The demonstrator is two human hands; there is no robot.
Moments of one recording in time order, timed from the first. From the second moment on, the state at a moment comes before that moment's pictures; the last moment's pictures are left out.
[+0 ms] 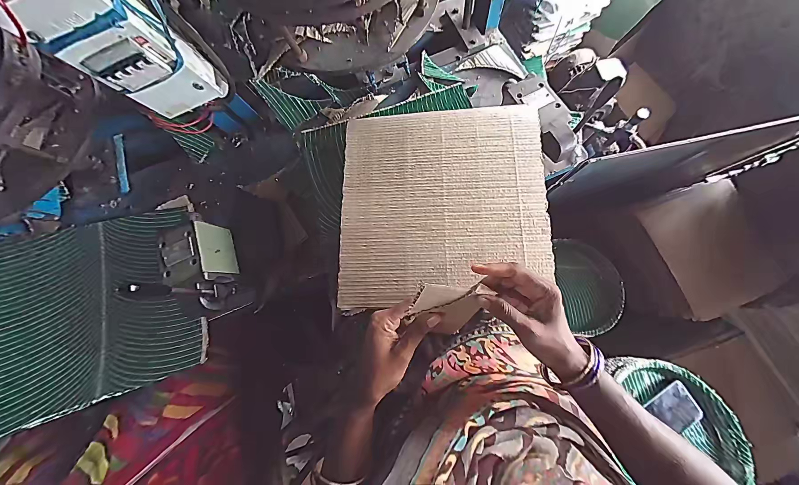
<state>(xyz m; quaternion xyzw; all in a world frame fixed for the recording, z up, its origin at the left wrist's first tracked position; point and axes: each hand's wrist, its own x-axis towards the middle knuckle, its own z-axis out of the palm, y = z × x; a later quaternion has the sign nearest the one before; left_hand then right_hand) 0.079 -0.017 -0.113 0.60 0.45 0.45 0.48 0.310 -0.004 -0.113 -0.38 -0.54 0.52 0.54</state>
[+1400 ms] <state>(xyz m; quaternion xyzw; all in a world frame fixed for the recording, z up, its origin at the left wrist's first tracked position) 0.092 -0.029 -0.114 0.39 0.44 0.52 0.62 0.318 0.002 -0.120 -0.35 -0.63 0.50 0.48</state>
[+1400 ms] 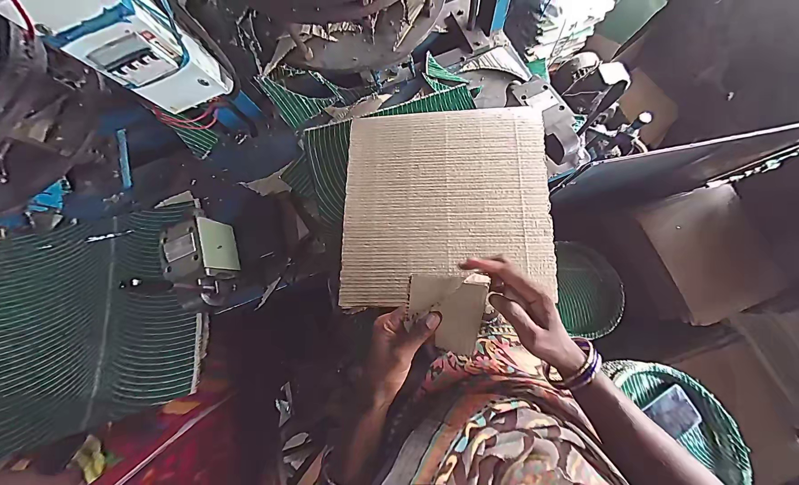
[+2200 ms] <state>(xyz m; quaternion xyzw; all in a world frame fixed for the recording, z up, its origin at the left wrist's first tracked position) 0.076 -0.025 -0.110 0.59 0.45 0.51 0.44 0.311 0.002 -0.095 -0.35 -0.50 0.63 0.48</state>
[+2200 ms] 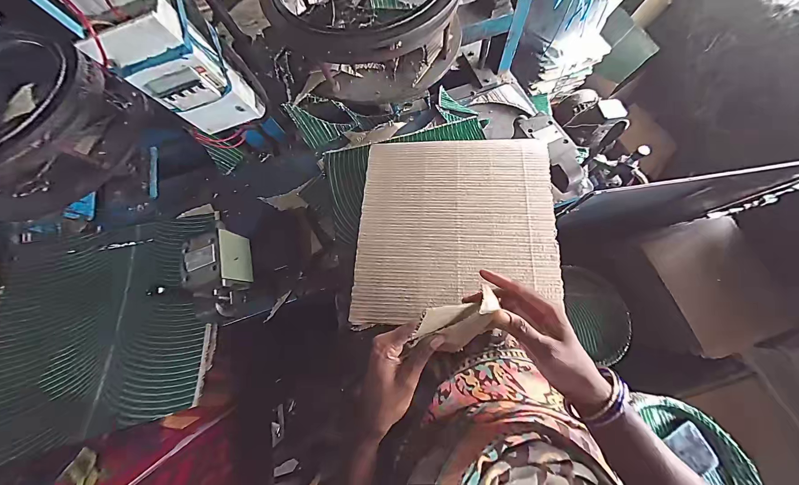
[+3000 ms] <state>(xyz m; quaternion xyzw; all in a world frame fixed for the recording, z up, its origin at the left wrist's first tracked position) 0.082 -0.033 -0.127 0.61 0.45 0.49 0.44 0.290 -0.009 -0.117 -0.41 -0.51 0.50 0.57</state>
